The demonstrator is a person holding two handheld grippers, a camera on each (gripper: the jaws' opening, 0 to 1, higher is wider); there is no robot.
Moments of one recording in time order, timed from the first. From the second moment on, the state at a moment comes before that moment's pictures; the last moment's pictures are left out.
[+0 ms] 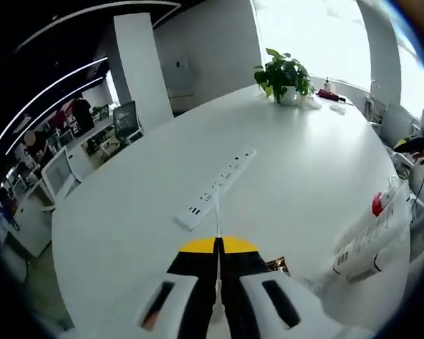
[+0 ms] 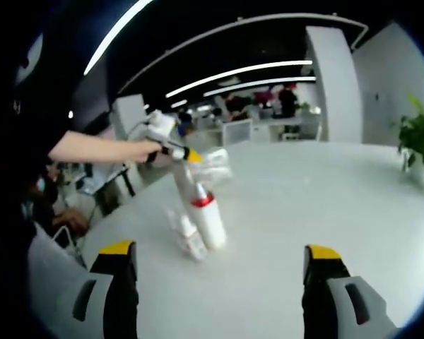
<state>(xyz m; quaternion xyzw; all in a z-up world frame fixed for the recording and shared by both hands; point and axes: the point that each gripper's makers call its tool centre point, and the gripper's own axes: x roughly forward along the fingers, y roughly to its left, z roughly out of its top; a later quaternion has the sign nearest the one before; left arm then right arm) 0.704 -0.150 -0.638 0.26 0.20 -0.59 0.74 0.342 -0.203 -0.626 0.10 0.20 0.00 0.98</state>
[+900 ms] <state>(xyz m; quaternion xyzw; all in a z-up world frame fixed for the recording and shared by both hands) 0.627 -0.082 -0.517 0.23 0.13 -0.63 0.73 0.362 -0.159 -0.572 0.06 0.15 0.08 0.98</state>
